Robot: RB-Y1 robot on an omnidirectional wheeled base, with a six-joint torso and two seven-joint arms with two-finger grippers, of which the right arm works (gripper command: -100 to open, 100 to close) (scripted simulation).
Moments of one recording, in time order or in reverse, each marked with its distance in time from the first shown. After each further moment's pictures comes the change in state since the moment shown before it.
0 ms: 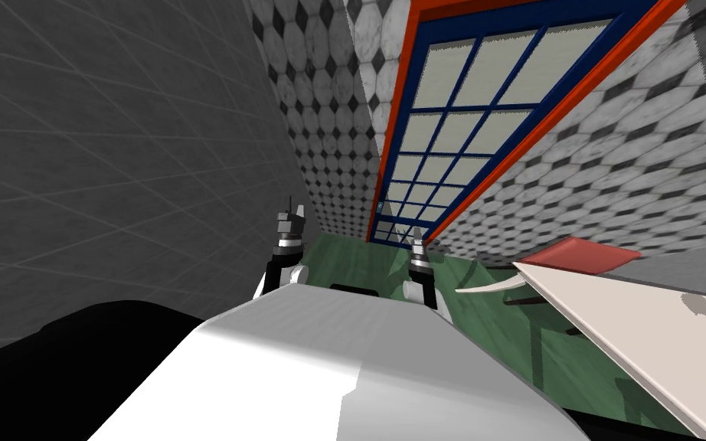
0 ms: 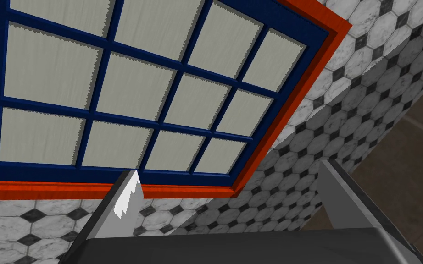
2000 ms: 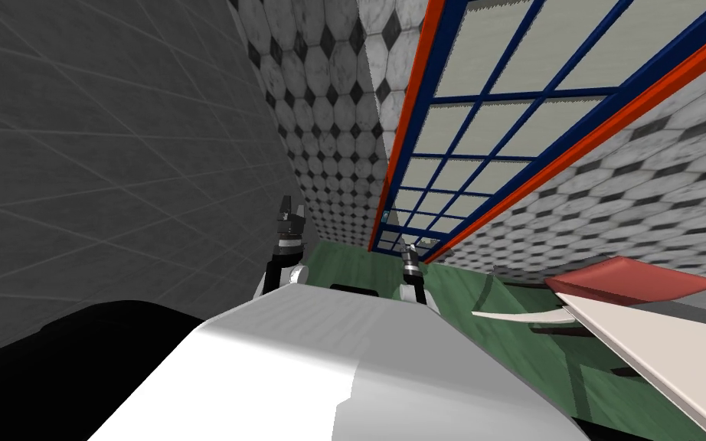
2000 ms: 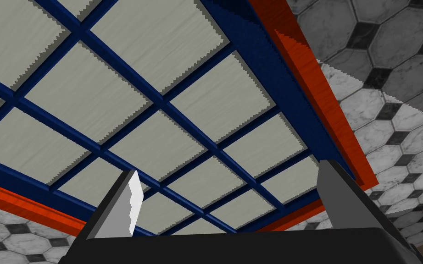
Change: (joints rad) arm -0.146 -0.042 -0.029 0.469 0.006 -0.129 0.456
